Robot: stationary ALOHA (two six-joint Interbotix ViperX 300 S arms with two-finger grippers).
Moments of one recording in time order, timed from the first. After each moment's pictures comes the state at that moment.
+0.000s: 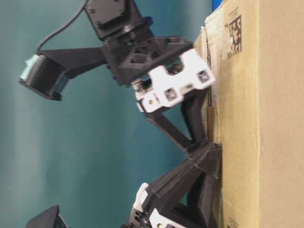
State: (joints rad) left arm -0.05 -0.06 0.86 -0.04 -0.39 0.17; right arm 0.01 0.11 0.60 0.21 -0.33 -0.03
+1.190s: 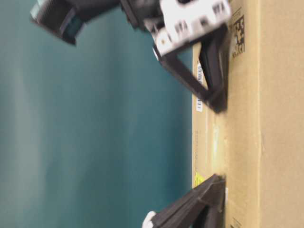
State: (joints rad) left arm -0.05 -0.17 0.96 -0.04 -0.33 0.11; right arm 0.11 -0.05 0.81 0.40 -0.34 -0.05
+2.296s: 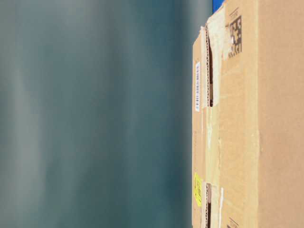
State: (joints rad) left arm -0.03 -1.04 1.30 -0.04 -0.03 0.09; right arm 0.08 -0.85 1.26 0.39 -0.20 -0.15
